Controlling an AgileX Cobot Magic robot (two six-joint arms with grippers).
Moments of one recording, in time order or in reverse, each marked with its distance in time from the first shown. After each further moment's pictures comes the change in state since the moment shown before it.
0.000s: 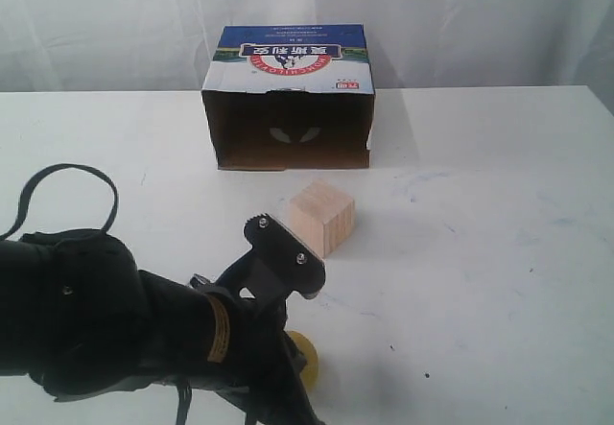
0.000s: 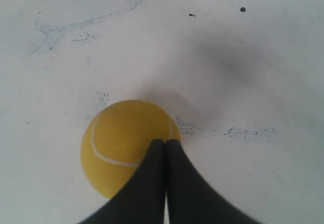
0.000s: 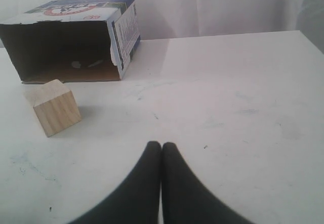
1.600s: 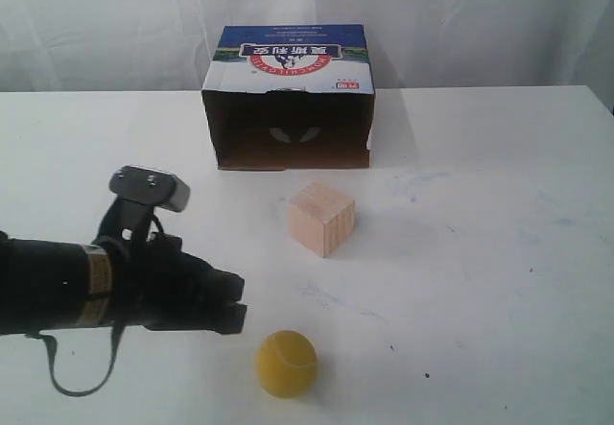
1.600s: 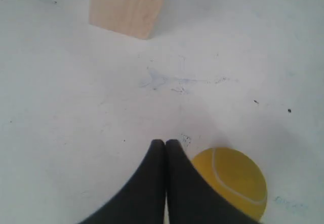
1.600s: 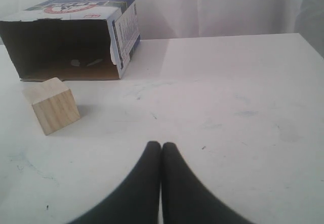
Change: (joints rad) left arm 0.378 -0.098 0.205 0.908 -0.492 -1.003; right arm 0.000 0.000 0.000 0.000 0.000 -0.018
